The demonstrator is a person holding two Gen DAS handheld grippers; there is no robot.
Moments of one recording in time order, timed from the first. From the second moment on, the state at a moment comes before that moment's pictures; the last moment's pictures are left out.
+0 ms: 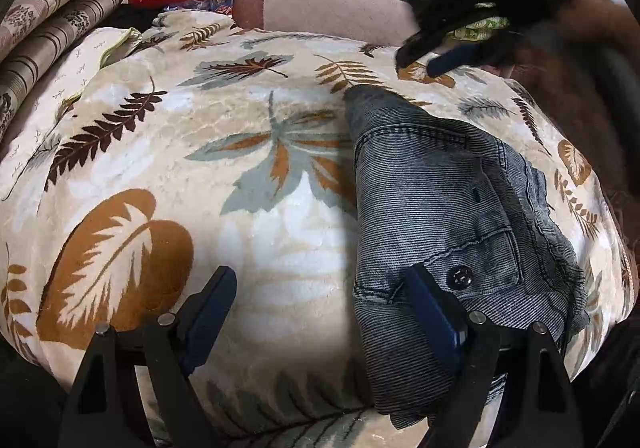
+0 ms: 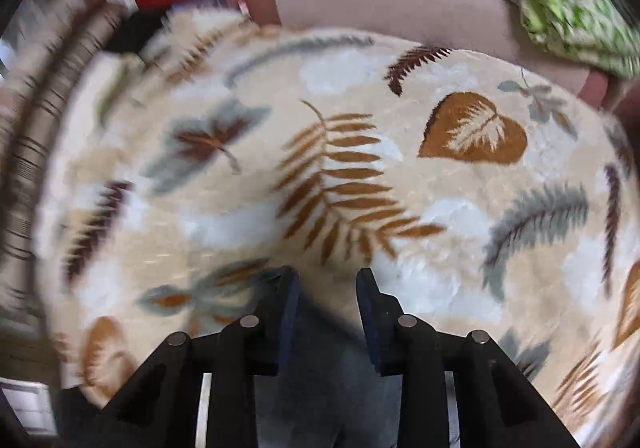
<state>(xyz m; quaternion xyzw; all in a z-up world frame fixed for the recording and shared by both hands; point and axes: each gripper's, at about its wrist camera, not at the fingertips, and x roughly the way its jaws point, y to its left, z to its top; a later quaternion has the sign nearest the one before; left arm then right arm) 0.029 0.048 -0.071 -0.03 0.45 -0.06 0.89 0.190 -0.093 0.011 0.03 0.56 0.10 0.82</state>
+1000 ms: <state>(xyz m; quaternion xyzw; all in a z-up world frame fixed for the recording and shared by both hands) 0.011 0.027 -0.036 0.02 0.44 -0.01 0.90 -0.007 -0.162 -0.047 0.00 0.50 0.09 0.86</state>
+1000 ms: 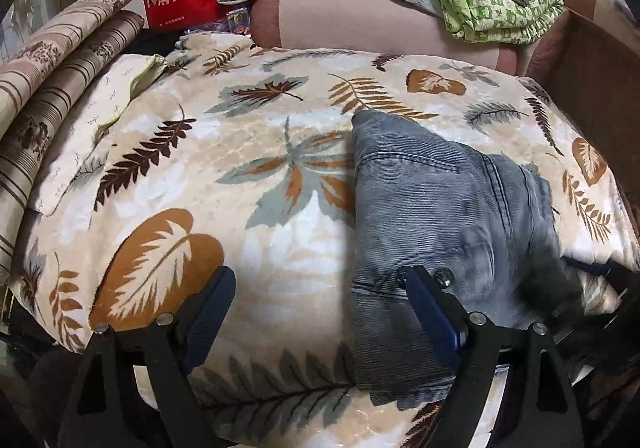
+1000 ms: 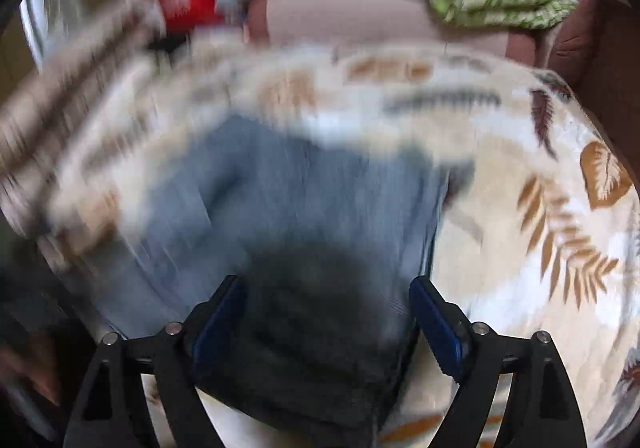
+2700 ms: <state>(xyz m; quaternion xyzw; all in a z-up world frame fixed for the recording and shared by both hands) 0.014 0.026 -0.055 -0.03 0.49 -0.06 0.87 -0.019 -0.174 -0.061 0.04 0.48 0.08 0.87</state>
